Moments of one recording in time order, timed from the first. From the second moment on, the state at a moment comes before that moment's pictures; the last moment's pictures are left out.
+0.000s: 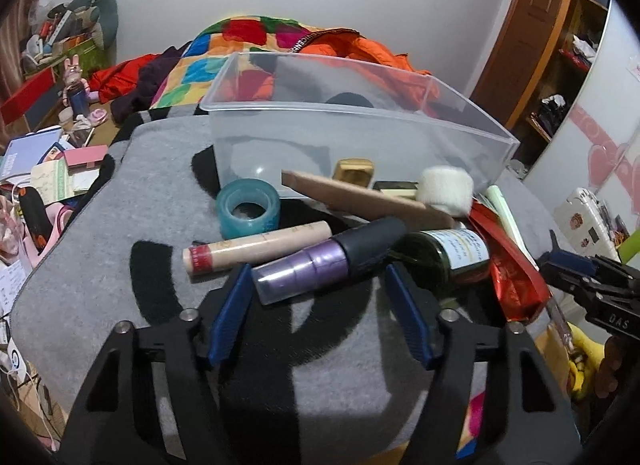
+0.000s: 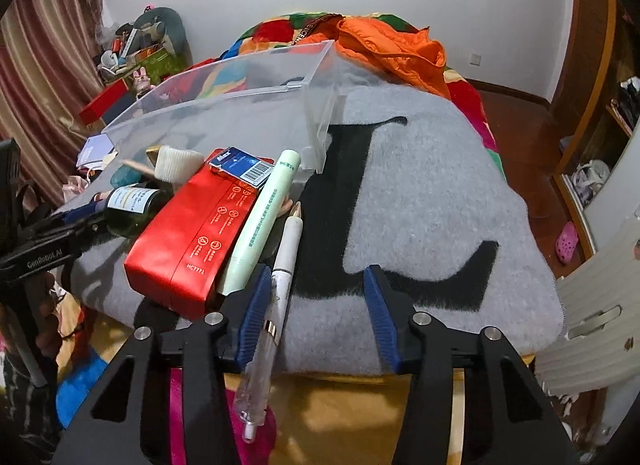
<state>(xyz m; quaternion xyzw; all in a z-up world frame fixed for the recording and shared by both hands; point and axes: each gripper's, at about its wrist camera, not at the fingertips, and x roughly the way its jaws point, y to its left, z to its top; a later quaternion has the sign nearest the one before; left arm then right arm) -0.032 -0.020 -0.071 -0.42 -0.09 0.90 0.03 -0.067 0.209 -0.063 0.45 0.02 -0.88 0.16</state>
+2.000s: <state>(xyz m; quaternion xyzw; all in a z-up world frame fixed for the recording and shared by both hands) -0.026 -0.005 -0.066 -0.42 -0.02 0.90 0.05 -0.083 0.222 -0.064 0.42 0.00 -0.90 0.11</state>
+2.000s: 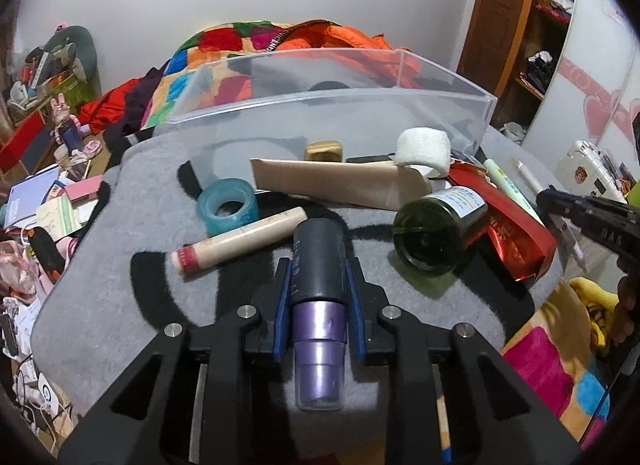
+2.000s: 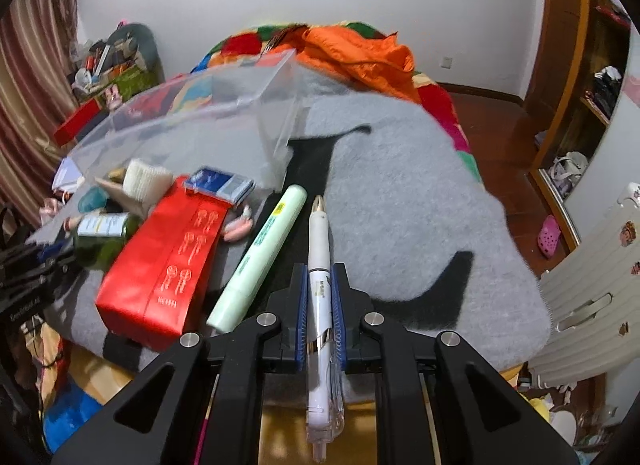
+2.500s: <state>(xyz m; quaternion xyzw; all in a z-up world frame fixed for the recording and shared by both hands) -0.042 -0.033 -0.005 -0.35 -0.05 0.94 0.03 -0.120 0.203 0.004 0.32 -0.03 -0.93 0.16</state>
